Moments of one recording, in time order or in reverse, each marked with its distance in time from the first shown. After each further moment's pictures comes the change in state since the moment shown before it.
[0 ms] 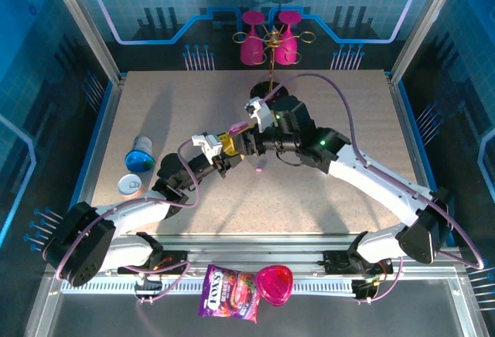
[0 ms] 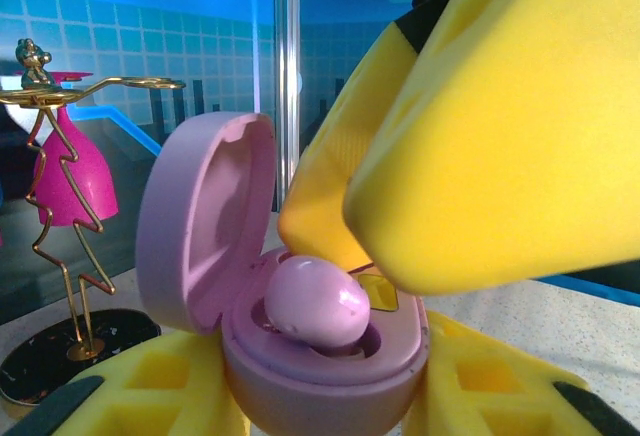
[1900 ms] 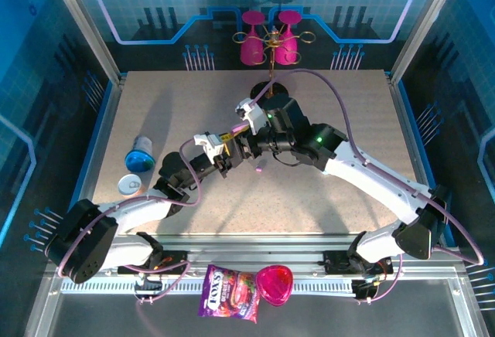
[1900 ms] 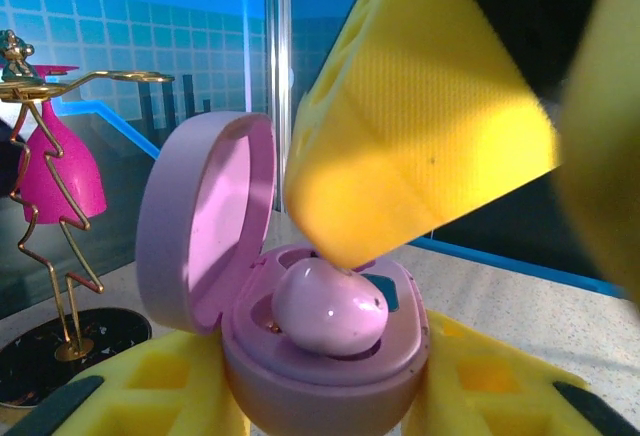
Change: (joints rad) left arm 0.000 0.024 0.011 0.004 0.023 0.000; right arm 0.054 0.039 0.122 -0.145 0.045 -0.086
